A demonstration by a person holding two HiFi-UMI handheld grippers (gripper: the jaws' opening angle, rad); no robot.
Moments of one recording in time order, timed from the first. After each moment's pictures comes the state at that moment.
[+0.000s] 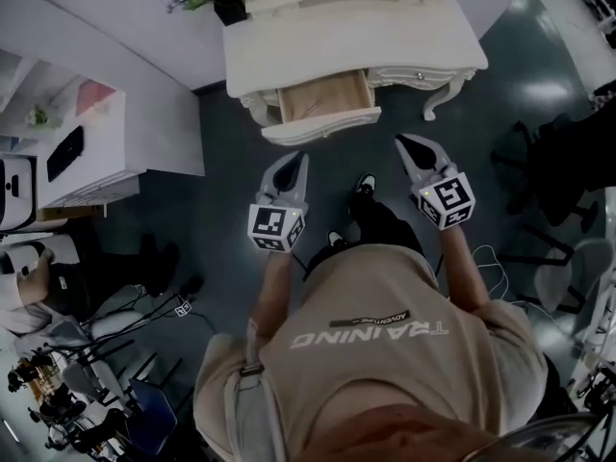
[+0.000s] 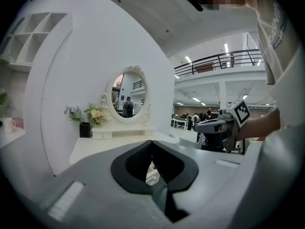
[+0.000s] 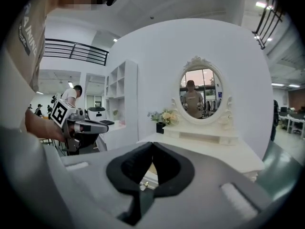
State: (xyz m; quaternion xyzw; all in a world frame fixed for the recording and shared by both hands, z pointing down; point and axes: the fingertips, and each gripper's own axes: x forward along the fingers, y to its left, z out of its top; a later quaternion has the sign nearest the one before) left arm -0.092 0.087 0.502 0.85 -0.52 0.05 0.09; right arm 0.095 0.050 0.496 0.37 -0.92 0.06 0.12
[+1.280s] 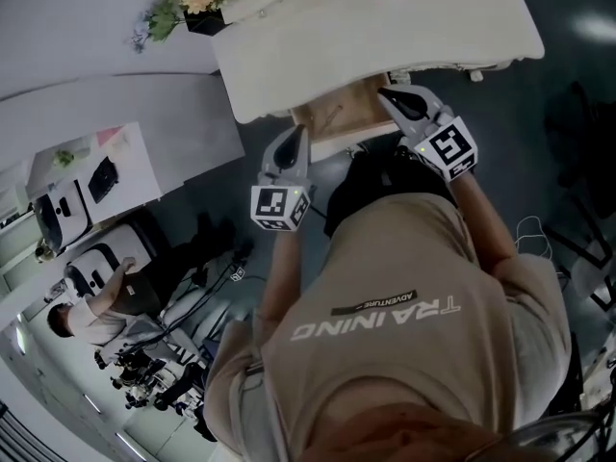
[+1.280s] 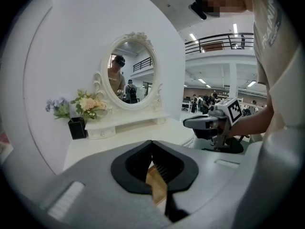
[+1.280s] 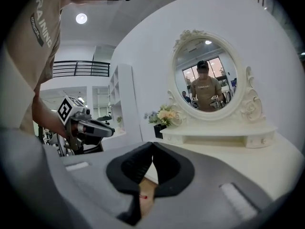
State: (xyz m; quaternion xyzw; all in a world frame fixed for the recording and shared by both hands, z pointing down) left arm -0.078 -0.189 0.564 0.83 -0.52 0.16 0.13; right arm 0.068 -0.243 0.573 0.27 -0.95 0.10 0.08
